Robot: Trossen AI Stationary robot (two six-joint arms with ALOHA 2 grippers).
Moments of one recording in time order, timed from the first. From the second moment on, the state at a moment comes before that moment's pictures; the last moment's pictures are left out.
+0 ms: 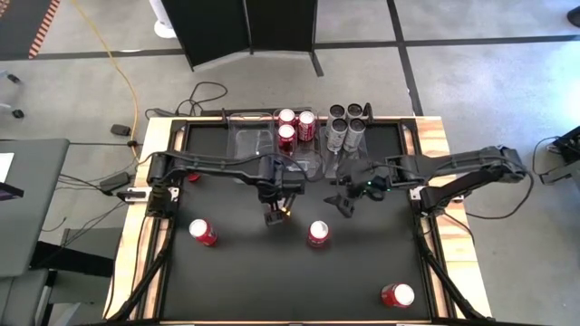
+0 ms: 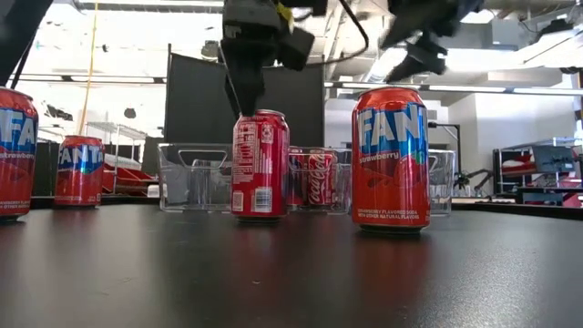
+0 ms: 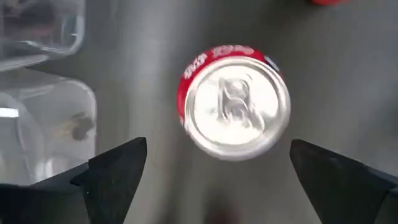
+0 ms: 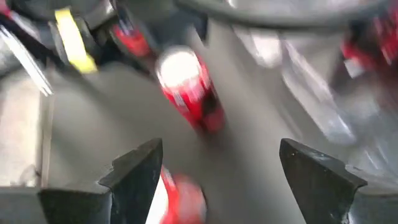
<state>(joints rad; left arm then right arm) -0.01 1.93 1.81 -1.32 -0.01 -0.22 0.07 1.22 0.99 -0.41 0.13 0.48</state>
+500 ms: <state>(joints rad) -0.03 1.78 1.76 -1.39 -0.11 -0.25 0.06 1.60 1.05 -0.01 0.05 0.15</state>
